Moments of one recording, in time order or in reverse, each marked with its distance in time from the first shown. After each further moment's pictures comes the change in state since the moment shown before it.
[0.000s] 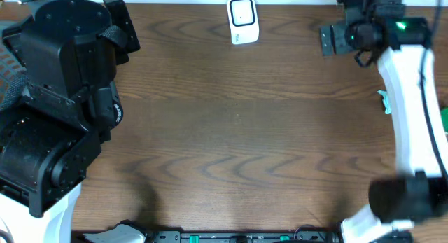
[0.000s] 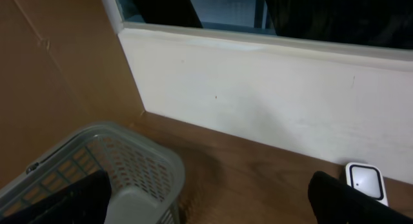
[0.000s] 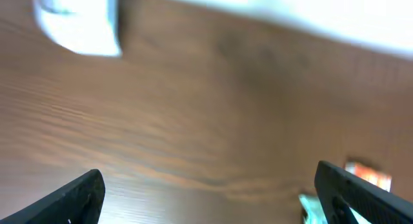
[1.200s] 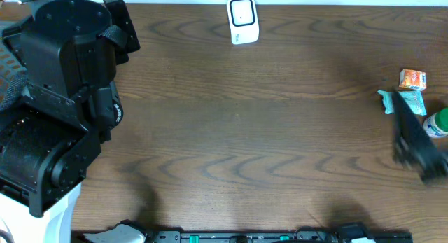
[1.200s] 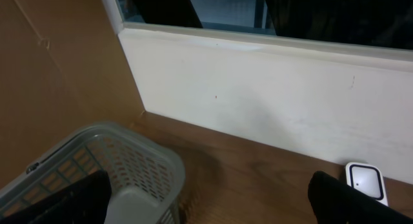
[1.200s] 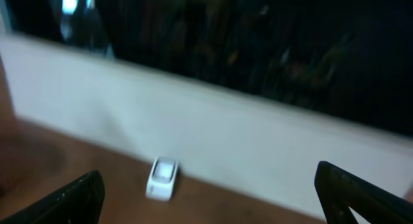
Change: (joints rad) left arm 0.000 0.000 0.000 0.000 0.000 0.000; right arm 0.092 -0.859 -0.003 0.048 -0.069 0.016
